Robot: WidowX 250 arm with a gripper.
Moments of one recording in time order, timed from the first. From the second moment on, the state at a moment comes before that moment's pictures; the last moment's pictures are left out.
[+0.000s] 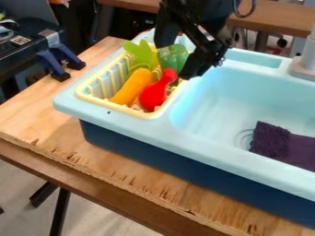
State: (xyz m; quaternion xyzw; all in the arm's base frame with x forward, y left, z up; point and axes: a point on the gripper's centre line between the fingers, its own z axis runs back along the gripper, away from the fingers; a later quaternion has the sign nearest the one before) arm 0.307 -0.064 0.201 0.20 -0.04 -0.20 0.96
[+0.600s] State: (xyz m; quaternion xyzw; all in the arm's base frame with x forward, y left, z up) arm 0.308 -0.060 0.191 0.23 -0.03 -0.16 0.96
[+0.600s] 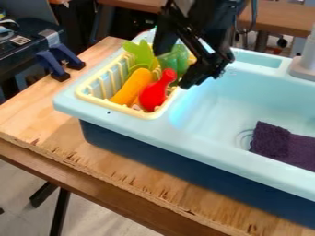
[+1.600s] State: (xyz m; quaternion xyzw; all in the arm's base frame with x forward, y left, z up) arm 0.314 -0.048 0.166 0.23 -0.05 -0.15 0.96
